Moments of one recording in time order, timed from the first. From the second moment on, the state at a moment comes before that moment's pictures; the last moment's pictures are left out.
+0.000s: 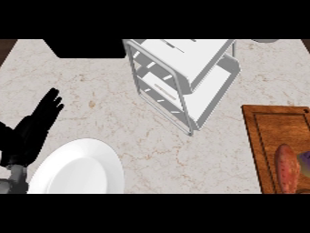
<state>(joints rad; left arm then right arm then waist) -0.07 0.44 -0.13 -1.55 0.34 0.13 0.15 0.31 -0.76 0.00 -1.98 0.44 0.20 0.57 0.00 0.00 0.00</state>
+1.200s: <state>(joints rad) -0.04 0.33 -0.06 -1.60 0.23 0.06 0.20 0.18 -0.62 -0.03 -1.64 0.75 0.23 0.32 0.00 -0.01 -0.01</state>
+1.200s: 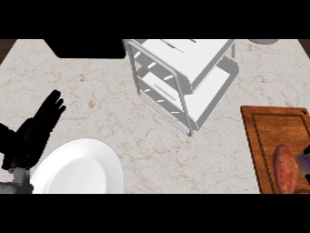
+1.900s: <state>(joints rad) -0.07 0.31 -0.01 -1.57 0.20 0.02 0.21 0.25 -0.53 -0.04 -1.70 0.96 0.02 0.29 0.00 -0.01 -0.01</state>
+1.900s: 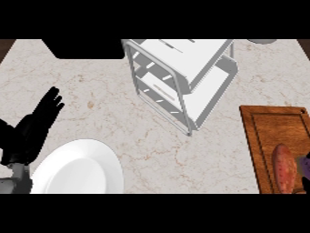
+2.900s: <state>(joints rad) -0.05 0.29 0.00 -1.58 0.18 0.00 0.20 0.11 -0.37 -0.09 -2.31 0.77 0.03 0.51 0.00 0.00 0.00</state>
